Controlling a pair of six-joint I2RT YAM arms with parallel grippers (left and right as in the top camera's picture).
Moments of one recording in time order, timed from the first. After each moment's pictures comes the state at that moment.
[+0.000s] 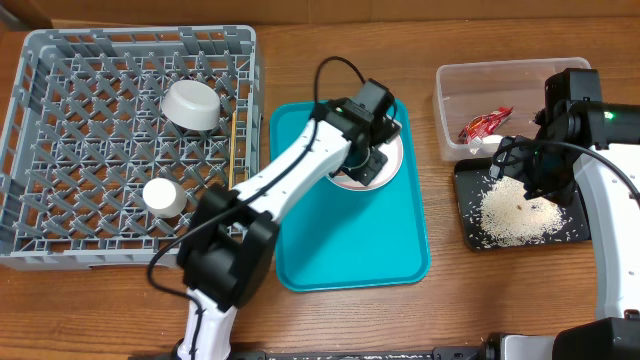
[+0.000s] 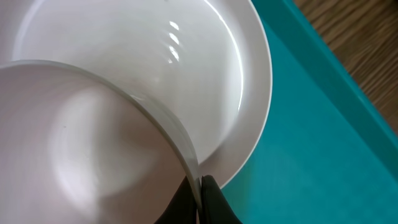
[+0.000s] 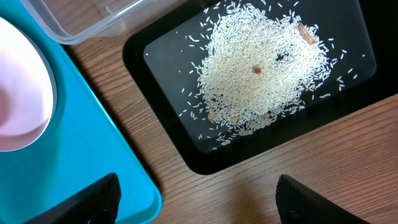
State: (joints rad) left arm -0.62 2.09 1.71 -0.91 0.11 0.05; right arm -0.09 1.52 1.46 -1.38 0.01 0.33
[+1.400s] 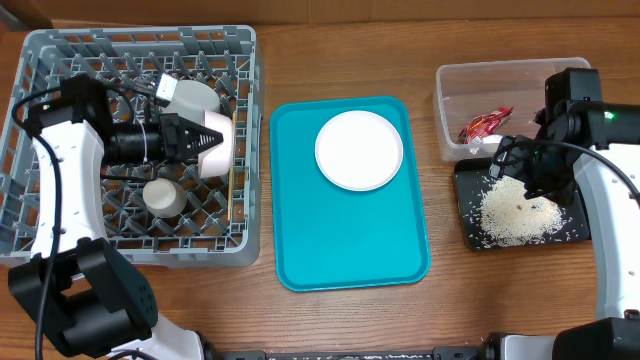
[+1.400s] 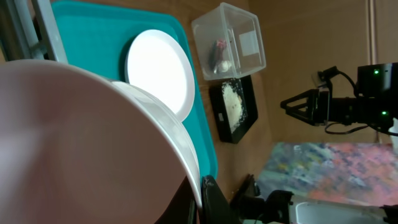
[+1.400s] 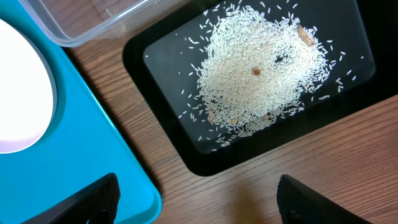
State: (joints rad) left arm 0.33 1.77 1.53 -1.33 1.11 0.38; right arm -0.09 1.52 1.46 -1.37 0.01 0.33
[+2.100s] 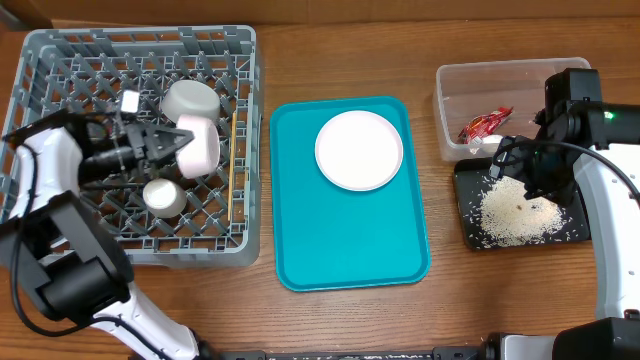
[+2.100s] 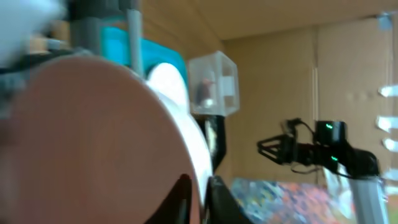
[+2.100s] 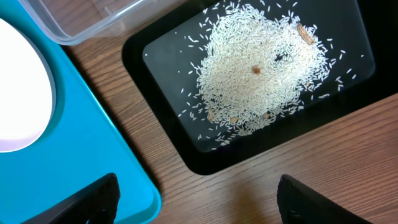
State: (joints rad) left arm 0.50 2.00 1.50 -1.28 1.26 0.41; right arm -0.09 1.52 1.46 -1.38 0.01 0.33
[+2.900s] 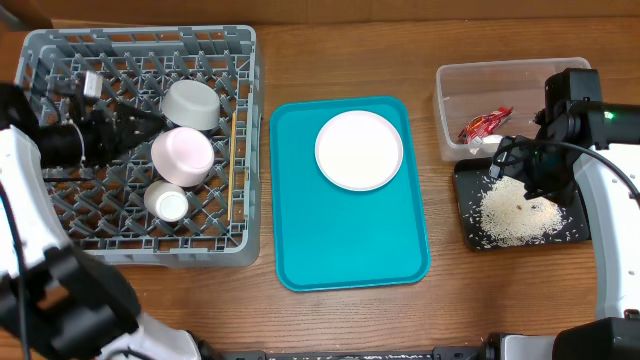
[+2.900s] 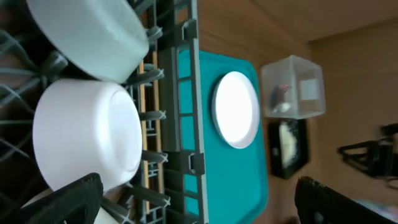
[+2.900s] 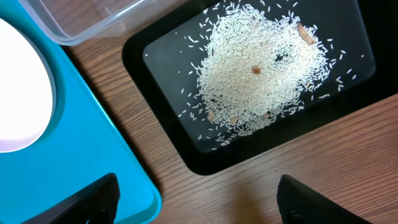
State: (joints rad) left arm 0.55 1.81 1.71 -1.35 0.91 0.35; right arm -0.09 1.52 1.46 -1.37 0.01 0.33
